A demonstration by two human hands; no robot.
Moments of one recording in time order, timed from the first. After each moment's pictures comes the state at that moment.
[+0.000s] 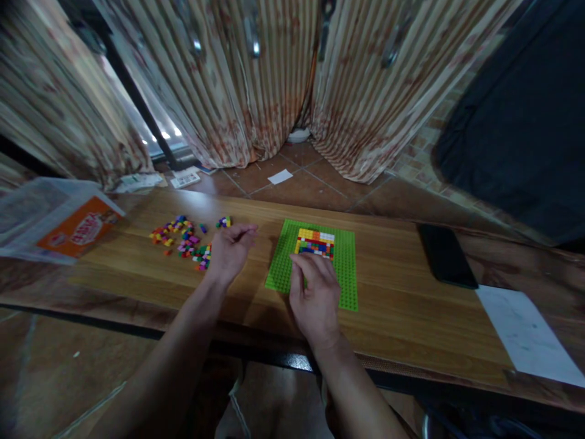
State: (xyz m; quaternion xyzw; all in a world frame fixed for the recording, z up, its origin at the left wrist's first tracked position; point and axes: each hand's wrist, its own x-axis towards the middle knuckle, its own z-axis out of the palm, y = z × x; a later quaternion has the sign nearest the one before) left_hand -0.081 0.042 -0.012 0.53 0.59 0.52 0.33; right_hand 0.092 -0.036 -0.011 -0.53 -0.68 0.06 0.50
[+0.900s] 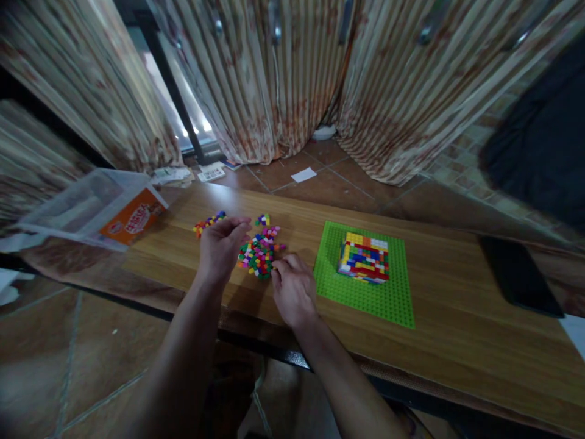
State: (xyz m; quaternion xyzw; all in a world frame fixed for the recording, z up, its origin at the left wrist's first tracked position) left_hand -0.164 0.026 0.006 0.41 0.56 0.62 0.36; right_hand -0.012 -0.017 -0.047 -0.53 -0.78 0.16 0.31
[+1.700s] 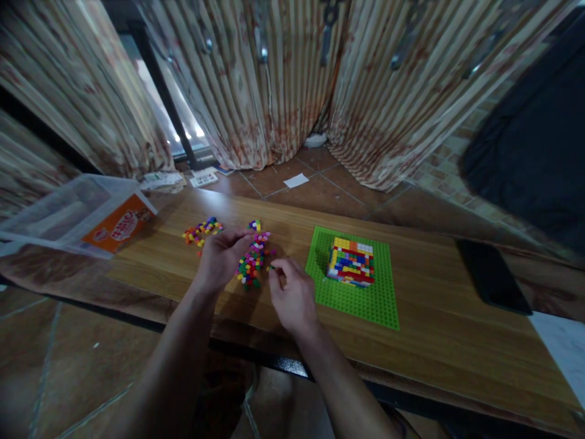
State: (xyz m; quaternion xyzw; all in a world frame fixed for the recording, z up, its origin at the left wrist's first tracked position) left_hand -0.151 0.020 0.008 0.48 0.57 0.55 0.39; right_hand 0.000 -0.020 -0.026 -0.51 -0.69 0.25 0.45
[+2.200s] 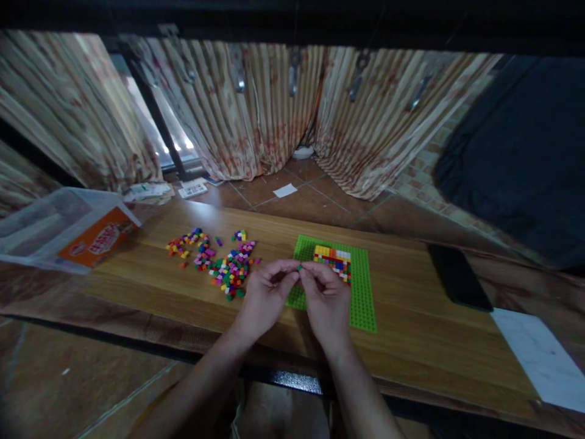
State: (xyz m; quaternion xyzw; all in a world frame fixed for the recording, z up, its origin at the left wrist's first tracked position) left_hand -0.048 -0.013 0.001 0.53 0.43 0.54 0.49; right_hand 0.068 -0.018 -0.008 -0.53 -0.49 0.36 0.58
